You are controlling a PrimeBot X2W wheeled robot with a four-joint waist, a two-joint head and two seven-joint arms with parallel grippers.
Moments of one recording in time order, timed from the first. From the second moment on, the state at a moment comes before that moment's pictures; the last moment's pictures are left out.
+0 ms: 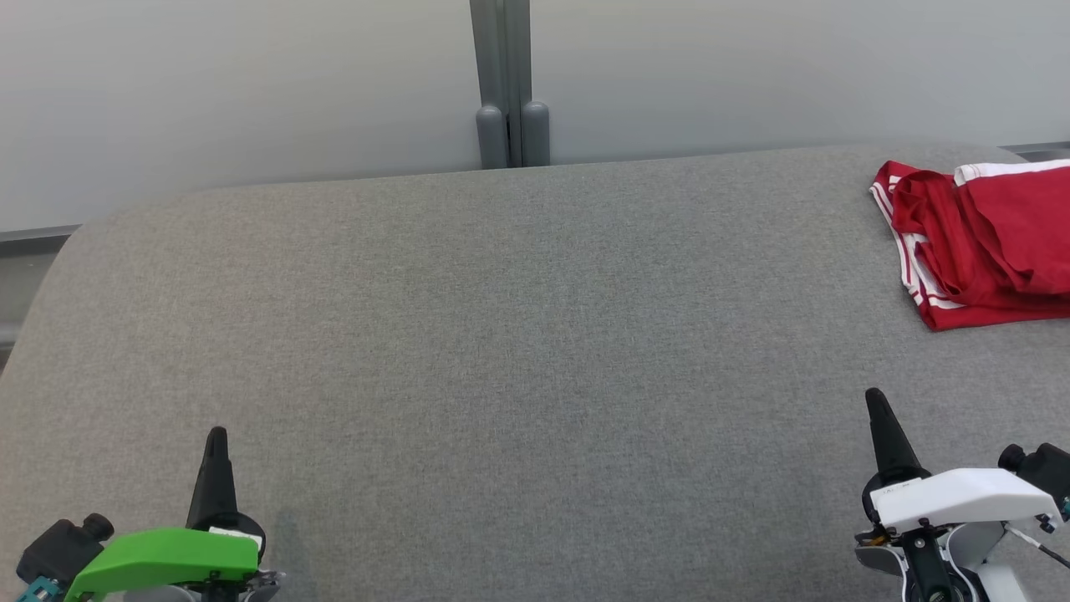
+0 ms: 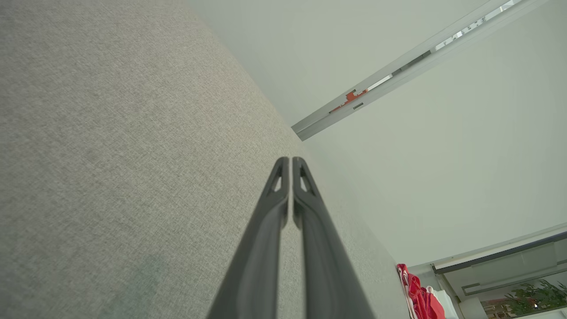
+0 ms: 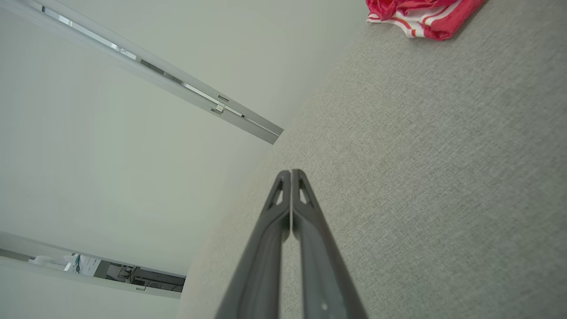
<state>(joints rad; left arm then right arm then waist) -0.03 0.04 0.10 0.25 -1.02 -0.13 -0.04 -0.04 -0.07 -0.04 0.22 1.03 0.13 -0.05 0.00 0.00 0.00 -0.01</state>
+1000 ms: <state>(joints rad) -0.07 0.04 0.11 0.25 -1.33 -0.13 0.04 -0.07 -0.07 -0.08 0.23 1.34 0.13 0.03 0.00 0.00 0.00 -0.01</state>
